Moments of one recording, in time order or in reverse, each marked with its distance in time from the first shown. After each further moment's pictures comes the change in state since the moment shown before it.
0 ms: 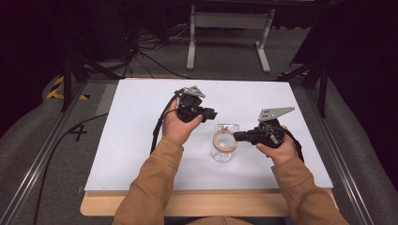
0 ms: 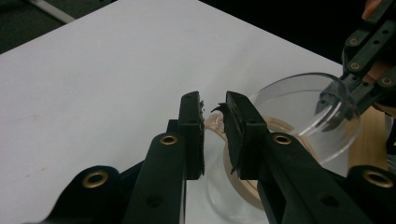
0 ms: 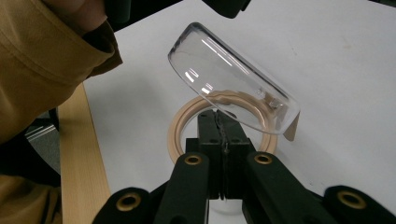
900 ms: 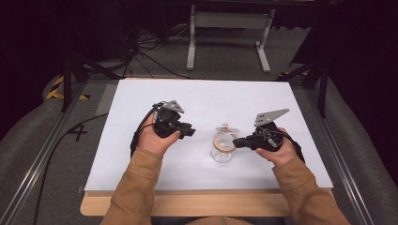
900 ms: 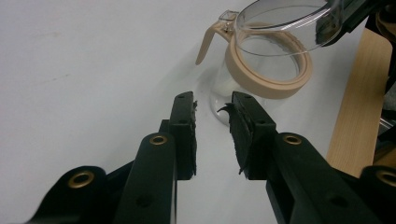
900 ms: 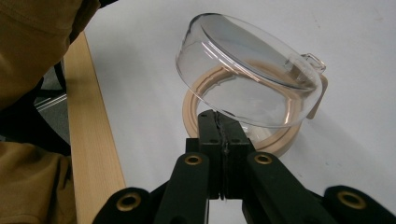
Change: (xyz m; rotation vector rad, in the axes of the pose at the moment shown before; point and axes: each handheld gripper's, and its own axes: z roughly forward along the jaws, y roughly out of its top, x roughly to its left) left arm -0.005 -0.046 -0.049 0.143 0.047 -0.026; right arm 0.007 -0.003 0.004 0.110 0.037 -0.024
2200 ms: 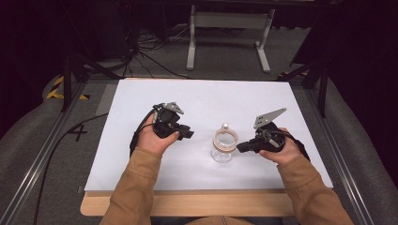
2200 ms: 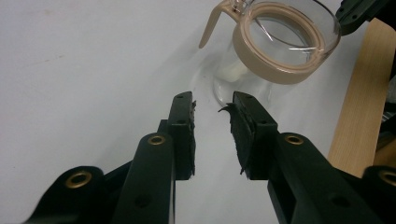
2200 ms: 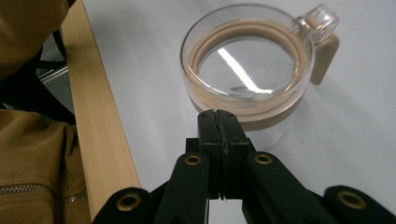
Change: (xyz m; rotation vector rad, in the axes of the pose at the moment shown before) left arm 0.006 -0.005 0.005 0.034 -0.014 -0.012; right arm -0.002 -0.001 -0.006 0.121 0.012 -0.001
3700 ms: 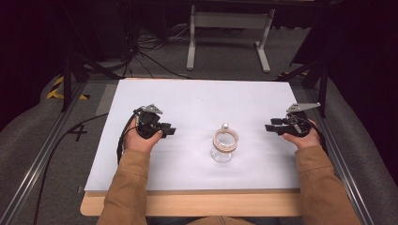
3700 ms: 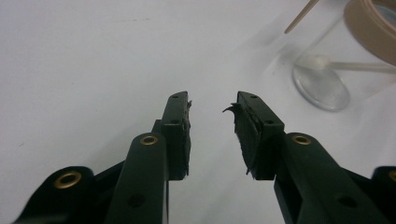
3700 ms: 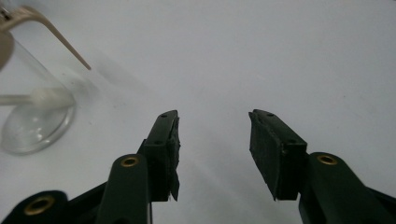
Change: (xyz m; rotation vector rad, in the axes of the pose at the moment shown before) left arm 0.054 -0.051 0.003 -0.075 0.122 -0.143; right arm -0.121 -0.076 -0.032 -0.159 -0.348 0.179
